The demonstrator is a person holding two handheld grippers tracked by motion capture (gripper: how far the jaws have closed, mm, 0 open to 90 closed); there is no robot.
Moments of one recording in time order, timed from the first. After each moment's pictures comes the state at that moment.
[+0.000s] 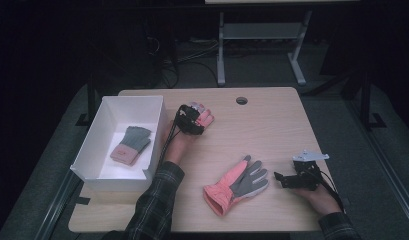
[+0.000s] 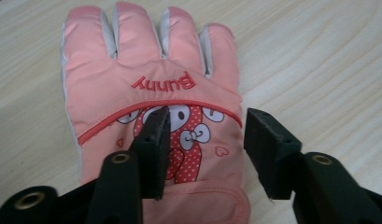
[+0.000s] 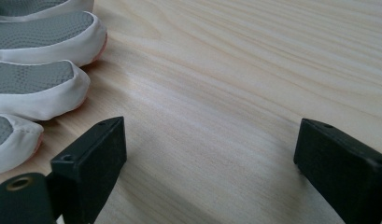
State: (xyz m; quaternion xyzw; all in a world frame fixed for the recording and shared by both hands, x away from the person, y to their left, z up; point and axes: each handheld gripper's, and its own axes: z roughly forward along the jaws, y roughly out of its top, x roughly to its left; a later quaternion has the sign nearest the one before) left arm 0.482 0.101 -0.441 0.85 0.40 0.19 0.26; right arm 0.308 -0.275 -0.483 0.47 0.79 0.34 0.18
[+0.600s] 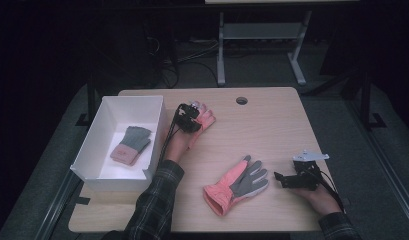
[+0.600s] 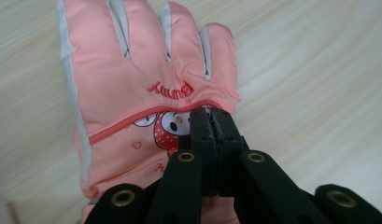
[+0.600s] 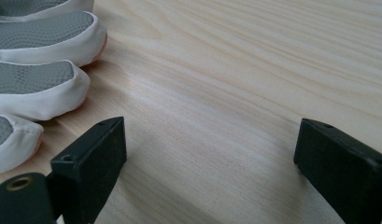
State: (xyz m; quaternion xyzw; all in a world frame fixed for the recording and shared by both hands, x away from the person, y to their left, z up) left arm 0.482 0.102 -0.433 0.86 0.41 0.14 0.28; right arm 0.308 -0.275 -0.483 0.47 0.79 0.34 0.18
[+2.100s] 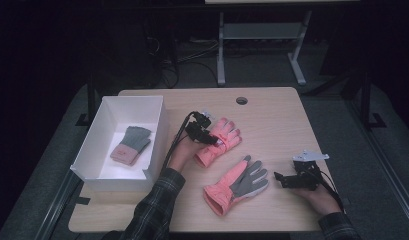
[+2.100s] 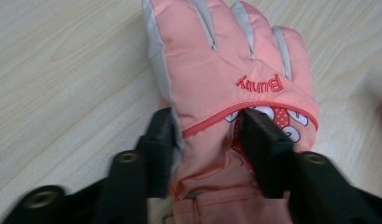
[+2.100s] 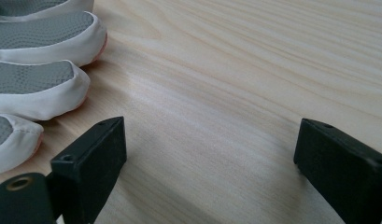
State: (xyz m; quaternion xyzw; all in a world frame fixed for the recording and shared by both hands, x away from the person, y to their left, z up) left arm 0.456 0.075 -0.438 0.89 0.34 0.08 0.30; right arm 0.308 -0.275 -0.483 0.47 0.79 0.34 0.18
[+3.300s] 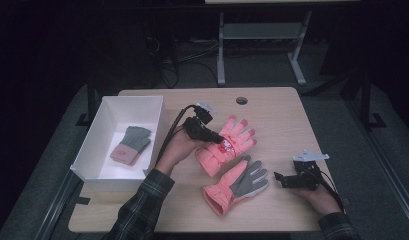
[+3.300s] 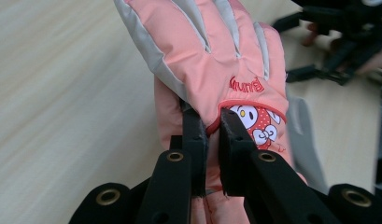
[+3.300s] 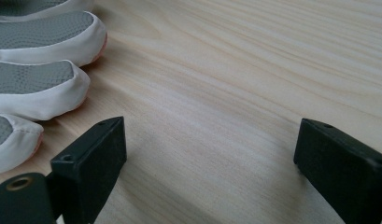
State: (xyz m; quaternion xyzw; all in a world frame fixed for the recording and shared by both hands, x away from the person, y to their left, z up) left arm 0.409 0.072 -0.360 0.89 0.27 -0.03 0.36; right arm 0.308 -0.275 -0.483 0.47 0.79 0.34 0.18
